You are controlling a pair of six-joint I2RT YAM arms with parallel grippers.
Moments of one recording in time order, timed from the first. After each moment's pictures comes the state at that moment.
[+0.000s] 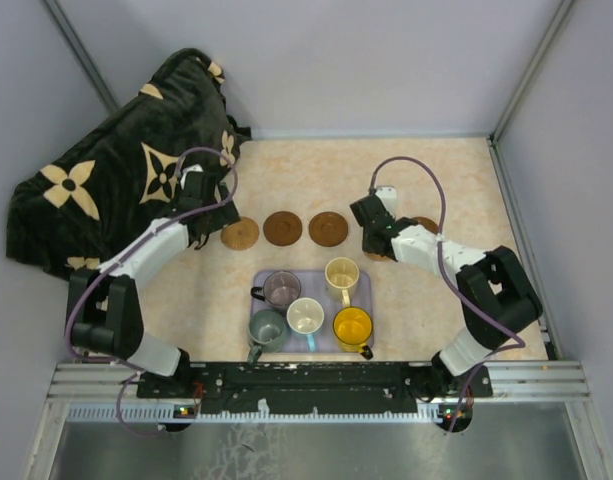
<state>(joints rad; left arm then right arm) -0.26 1.54 1.04 -0.33 -0.30 -0.52 0.56 1.58 0.99 -0.36 0.45 0.48</state>
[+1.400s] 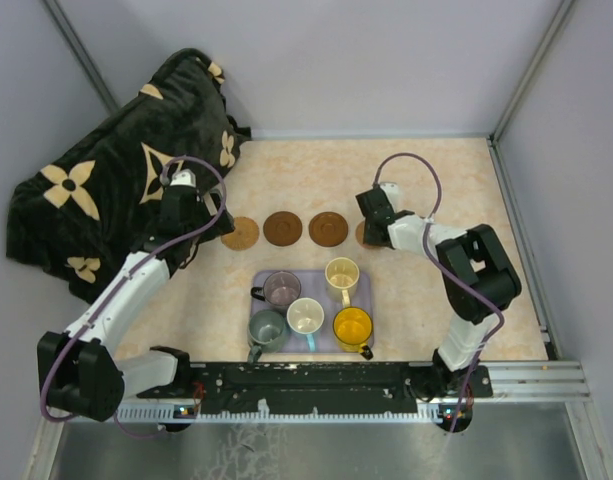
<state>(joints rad) -0.27 1.17 0.87 -0.31 -0.19 -0.45 0.46 1.75 1.01 -0.23 0.36 0.47</state>
